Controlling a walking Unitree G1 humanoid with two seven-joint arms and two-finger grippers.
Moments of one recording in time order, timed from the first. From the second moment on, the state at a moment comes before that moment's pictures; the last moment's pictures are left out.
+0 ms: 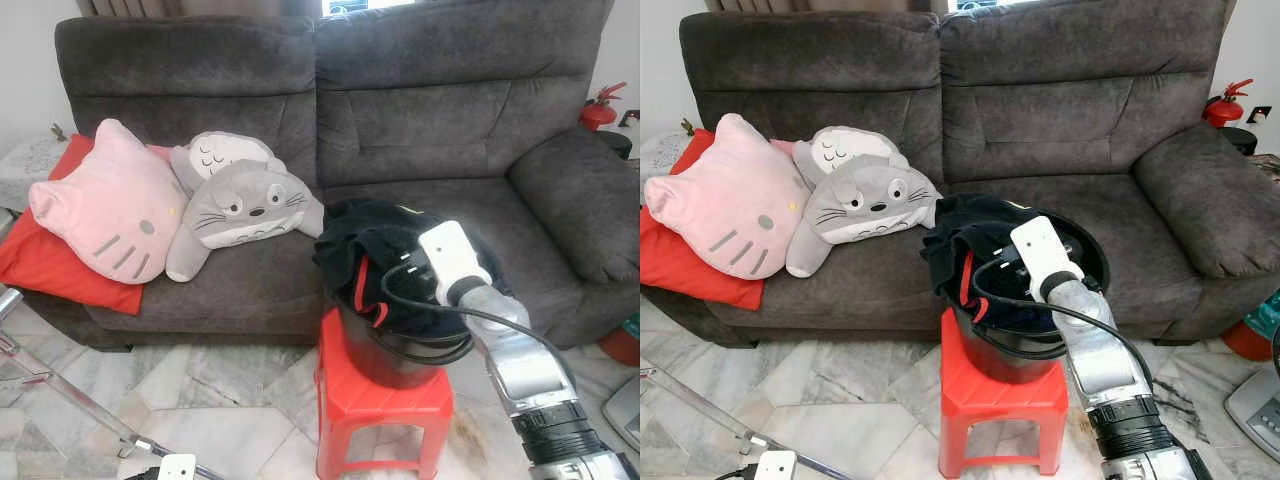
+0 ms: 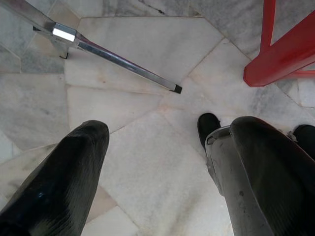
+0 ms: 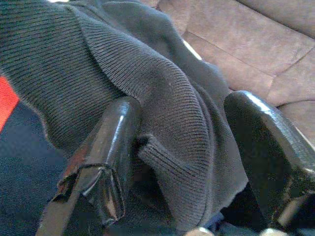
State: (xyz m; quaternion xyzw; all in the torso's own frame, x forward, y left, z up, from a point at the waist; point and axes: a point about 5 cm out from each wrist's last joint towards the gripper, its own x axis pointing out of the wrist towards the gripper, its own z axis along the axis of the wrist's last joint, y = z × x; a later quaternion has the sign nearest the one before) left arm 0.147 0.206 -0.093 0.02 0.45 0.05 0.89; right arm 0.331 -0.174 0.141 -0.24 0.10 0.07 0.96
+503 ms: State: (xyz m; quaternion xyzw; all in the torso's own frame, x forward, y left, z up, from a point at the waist) left arm 0.143 0.205 -0.095 0.02 0.46 0.05 0.89; right arm 0.335 -0.169 0.166 -0.20 0.00 0.05 0.98
